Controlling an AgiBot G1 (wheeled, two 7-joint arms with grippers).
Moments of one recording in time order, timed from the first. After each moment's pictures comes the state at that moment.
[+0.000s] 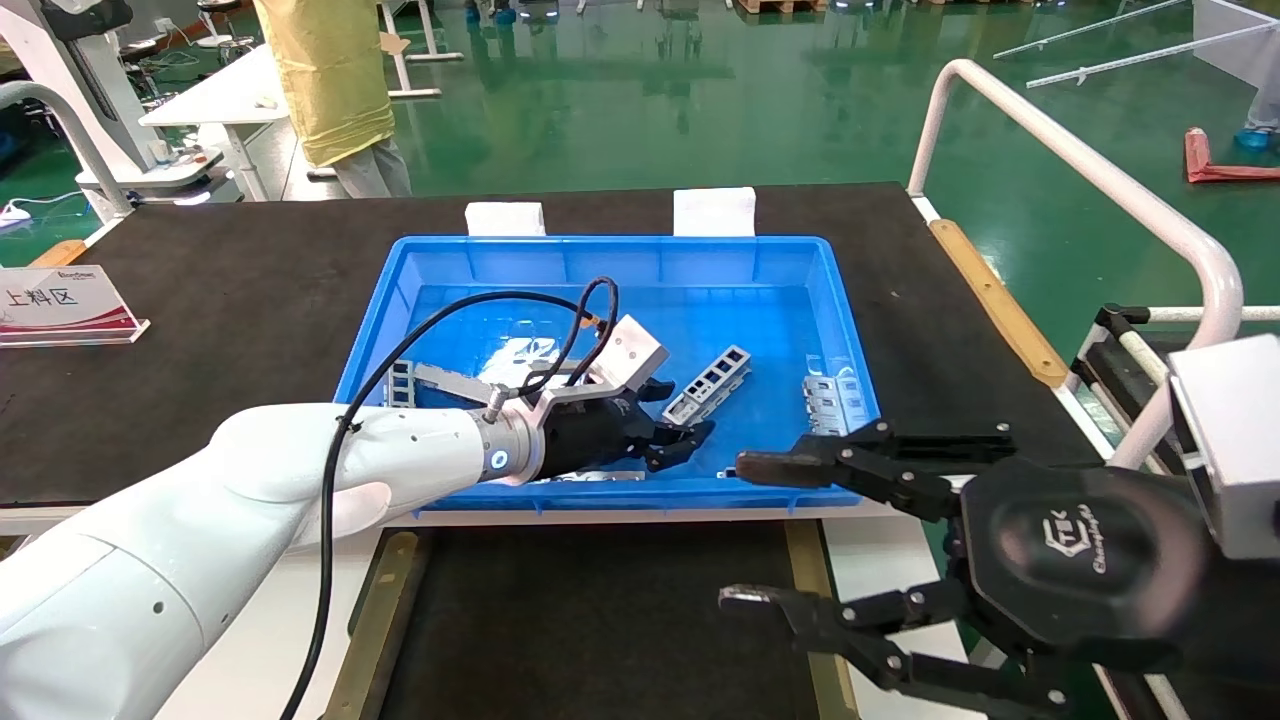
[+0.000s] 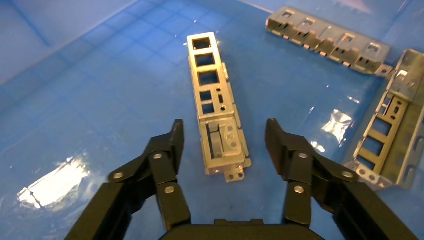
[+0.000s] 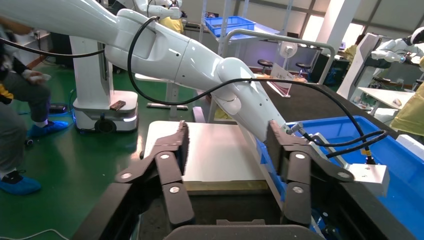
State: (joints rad) left arm -1.53 1.37 1.16 -0.42 0.96 0.60 -0.12; right arm 1.08 -0.60 -0.32 1.28 -0.71 -1.48 0.17
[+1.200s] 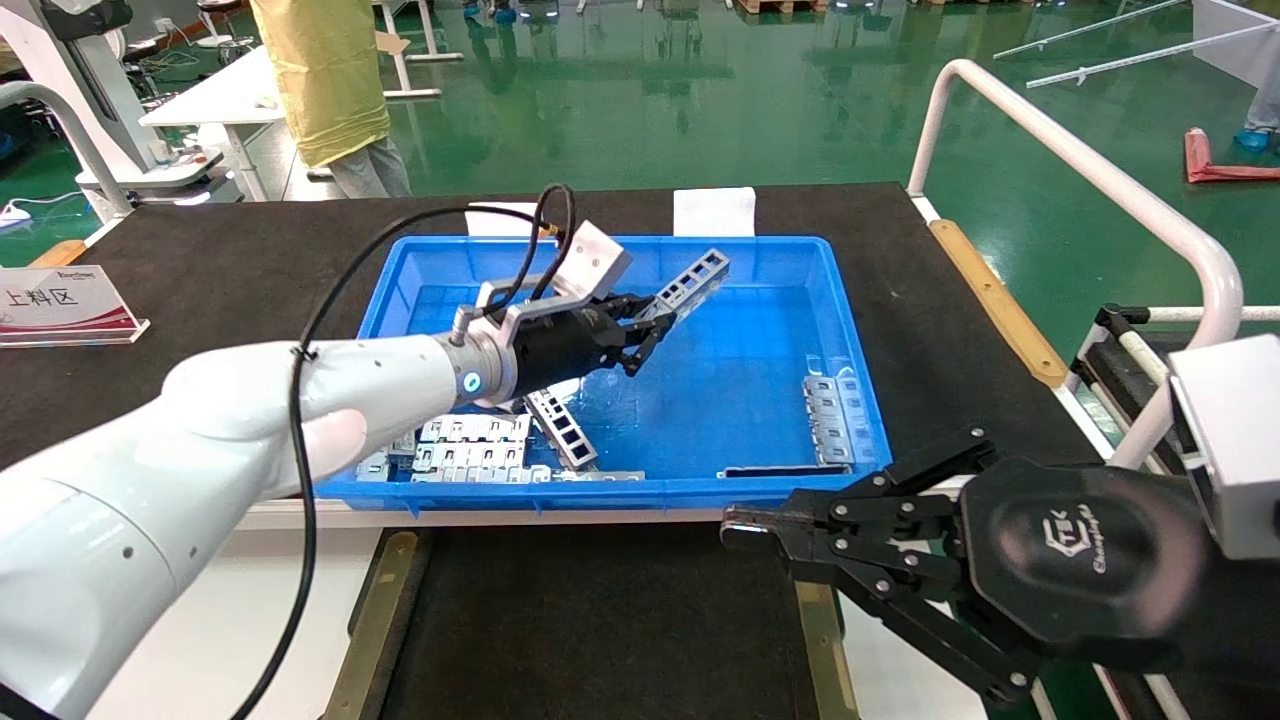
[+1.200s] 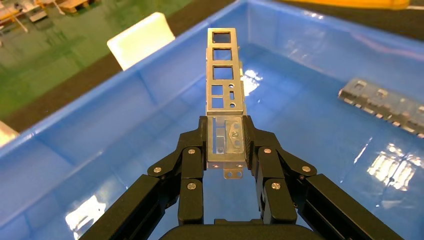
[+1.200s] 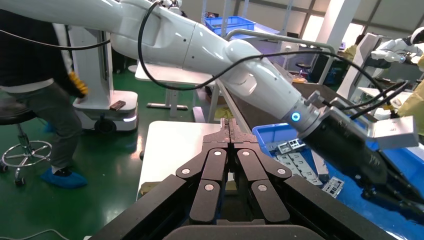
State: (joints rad) left arm -1.62 1.35 1.21 -0.37 0.75 0.58 0.01; right arm 1.08 -0.60 -0.32 1.28 -0.70 -1.48 0.17
